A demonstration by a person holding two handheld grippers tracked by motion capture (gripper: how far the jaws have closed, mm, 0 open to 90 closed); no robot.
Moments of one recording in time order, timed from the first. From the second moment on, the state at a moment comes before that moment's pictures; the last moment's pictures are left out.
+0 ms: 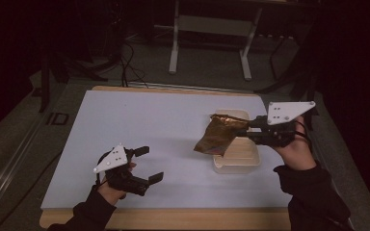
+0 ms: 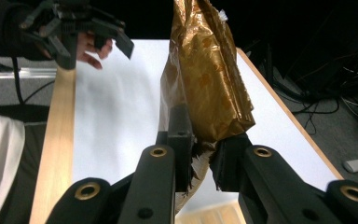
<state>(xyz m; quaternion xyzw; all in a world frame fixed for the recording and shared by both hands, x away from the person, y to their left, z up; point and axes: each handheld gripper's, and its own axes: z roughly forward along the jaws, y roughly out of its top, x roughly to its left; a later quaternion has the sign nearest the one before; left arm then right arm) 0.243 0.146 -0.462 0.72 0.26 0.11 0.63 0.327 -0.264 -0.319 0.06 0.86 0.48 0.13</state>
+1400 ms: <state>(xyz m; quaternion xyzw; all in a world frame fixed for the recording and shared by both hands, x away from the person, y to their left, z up) 0.246 0.162 -0.489 0.73 0.29 0.12 0.61 0.352 -0.321 -0.419 0.11 0.90 0.42 0.04</state>
